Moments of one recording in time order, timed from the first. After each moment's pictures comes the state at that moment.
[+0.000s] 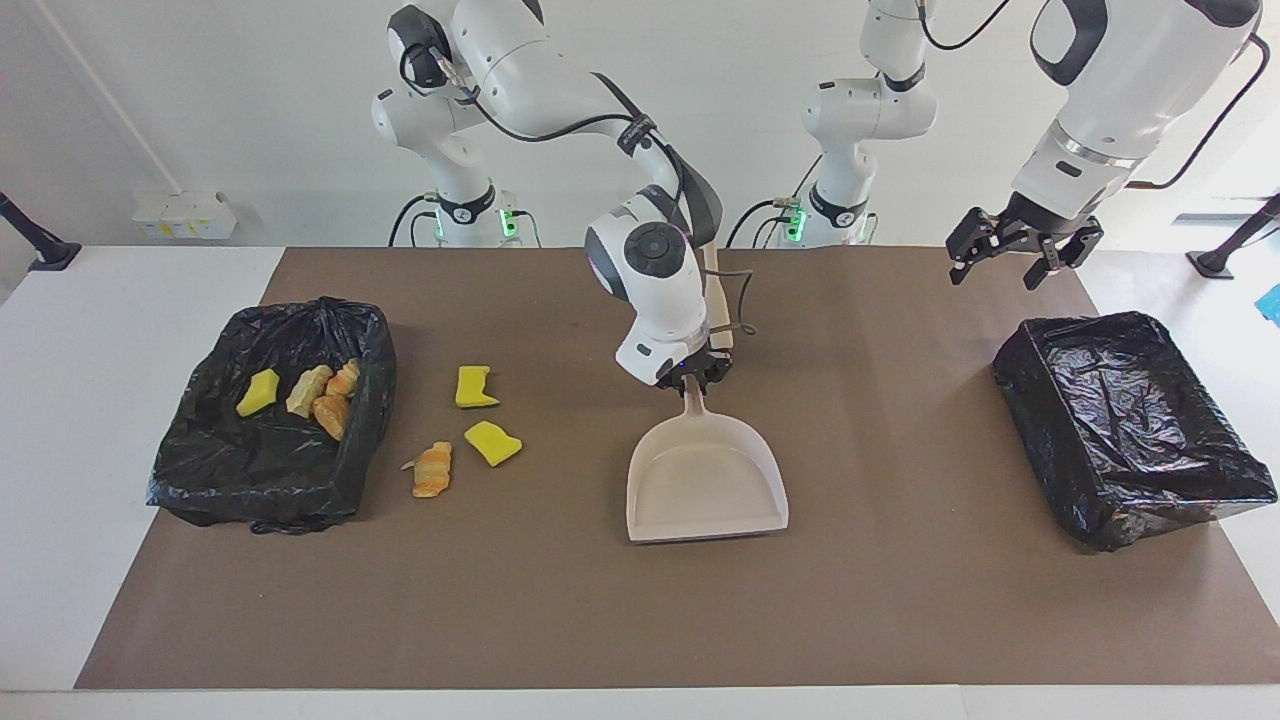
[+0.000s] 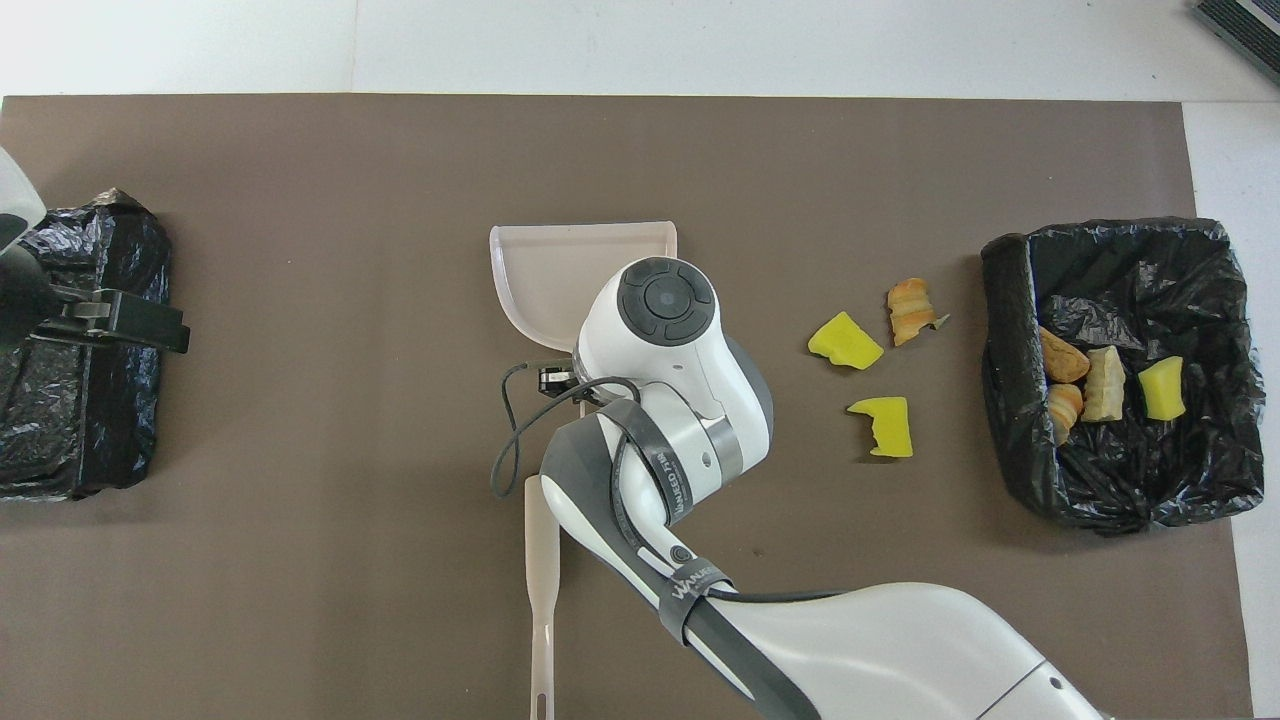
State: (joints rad) left arm -0.06 -0.02 -0.02 -1.61 -0.03 1.59 0.05; right arm 0.56 0.53 0.07 -1.58 0.21 2.15 0.50
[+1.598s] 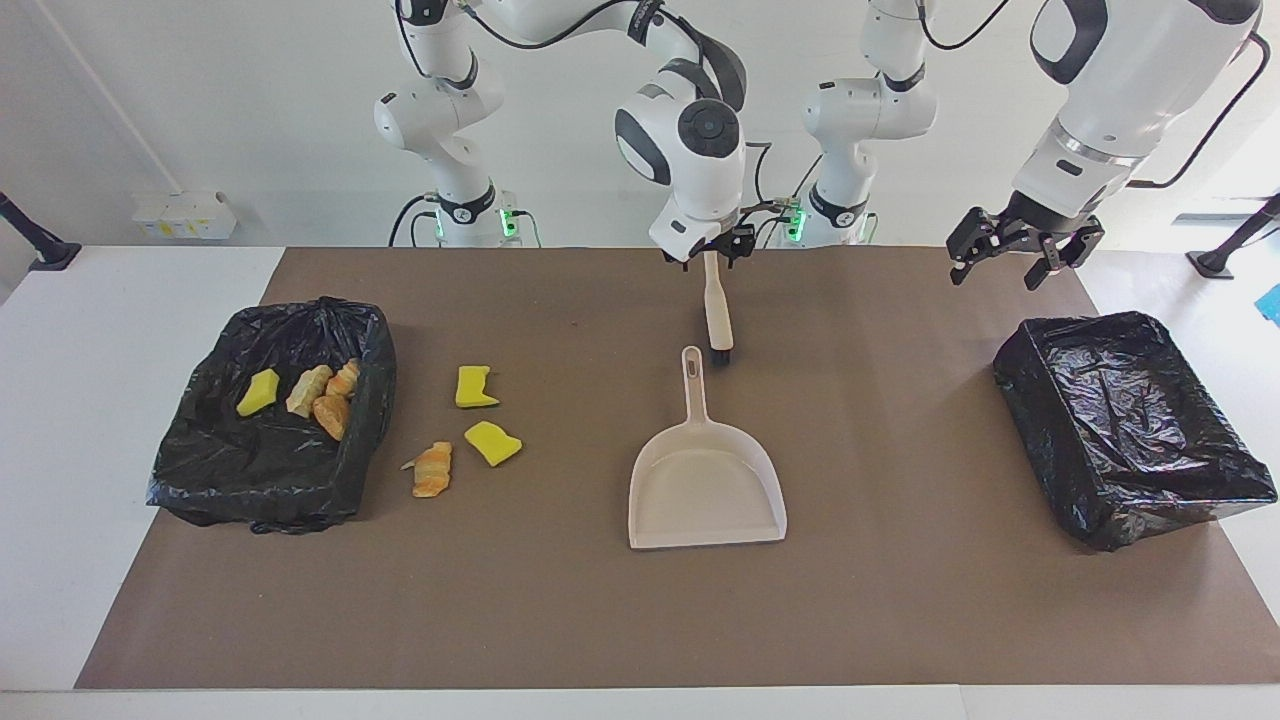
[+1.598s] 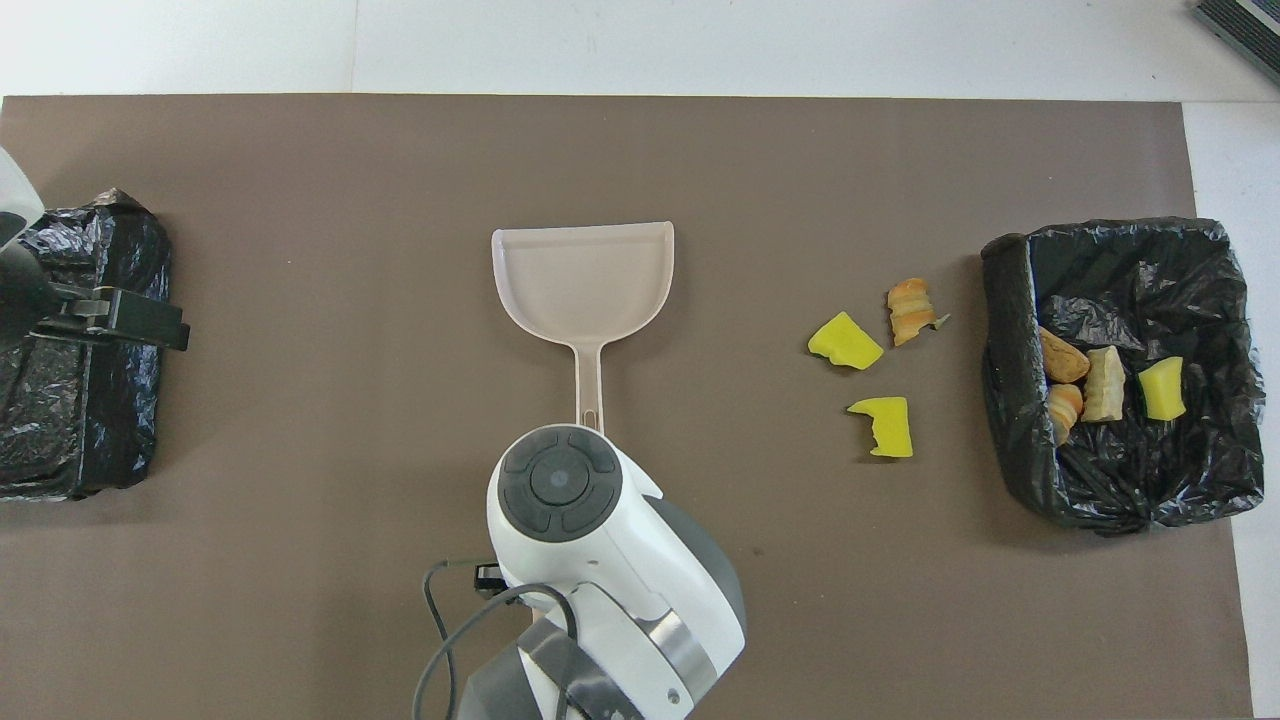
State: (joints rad) left arm -0.06 -0.02 -0.02 -1.61 -0.03 1.59 0.04; right arm 0.74 0.20 0.09 -1.81 0.30 1.83 0.73
